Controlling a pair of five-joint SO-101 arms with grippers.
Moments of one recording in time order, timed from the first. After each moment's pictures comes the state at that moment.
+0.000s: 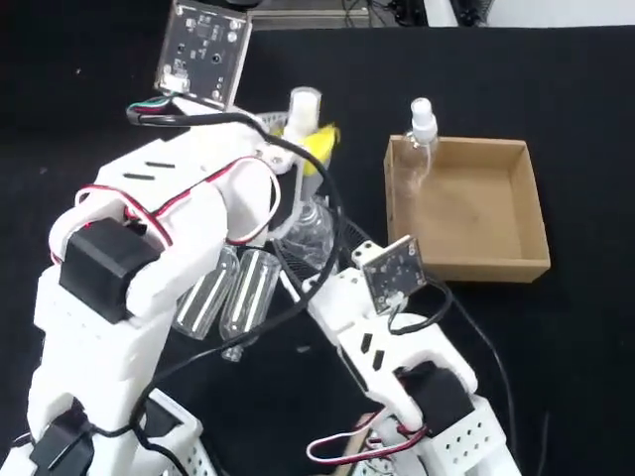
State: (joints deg) left arm 28.7 -27.6 -22.0 81.1 9.4; right arm -29.9 -92.3 80.0 33.7 -2.2
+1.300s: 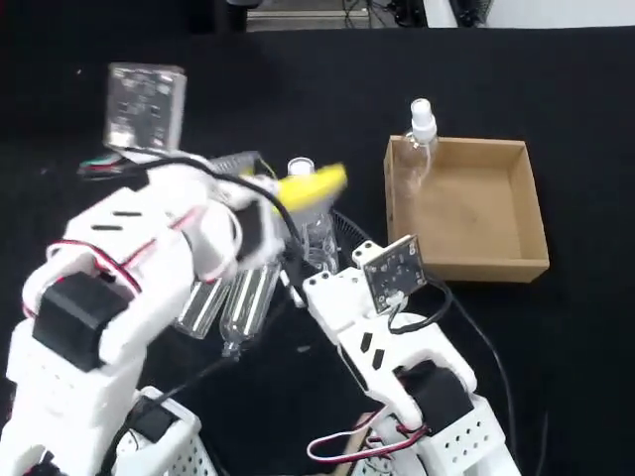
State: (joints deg) left arm 24.4 -44.4 0.8 73.4 17.9; right arm -29.8 -92.3 80.0 33.7 -2.2
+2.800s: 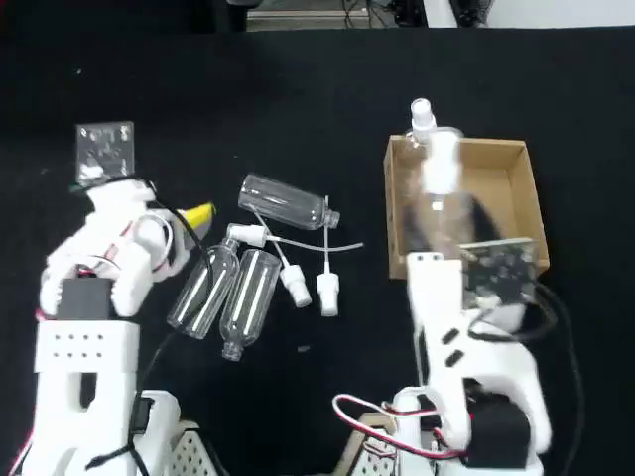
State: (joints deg) left arm -6.2 -55.5 51.9 52.9 1.0; right arm 6.5 -89.6 55.5 57.5 9.6
